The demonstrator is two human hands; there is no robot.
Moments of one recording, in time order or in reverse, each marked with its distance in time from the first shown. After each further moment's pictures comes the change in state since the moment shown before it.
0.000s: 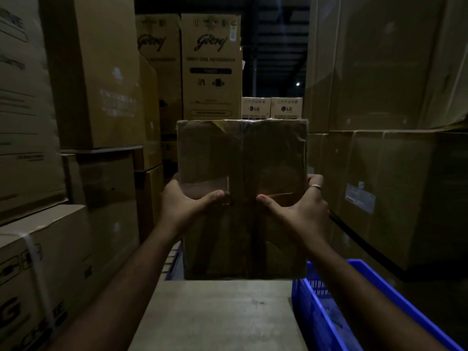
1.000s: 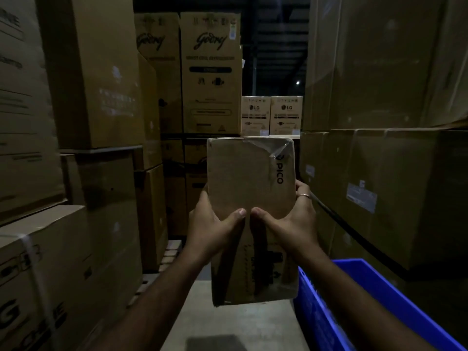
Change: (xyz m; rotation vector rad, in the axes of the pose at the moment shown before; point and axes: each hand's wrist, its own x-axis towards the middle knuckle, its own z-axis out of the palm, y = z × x) left_hand -0.047 0.011 0.044 -0.047 -0.128 0.036; right_hand -0.011 0.016 0.021 0.176 -0.104 -0.010
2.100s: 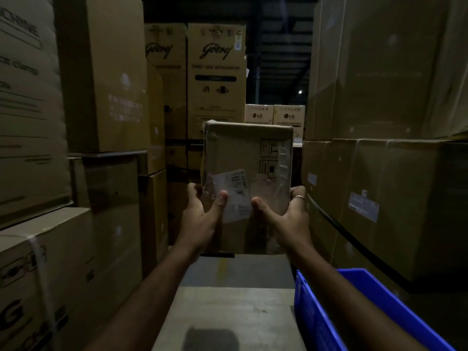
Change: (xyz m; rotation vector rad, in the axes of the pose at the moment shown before) left_hand 0.009 0.007 -0.029 -0.136 -0.007 -0.104; right_hand 0.001 -0.024 0.008 0.140 -0.149 0.112
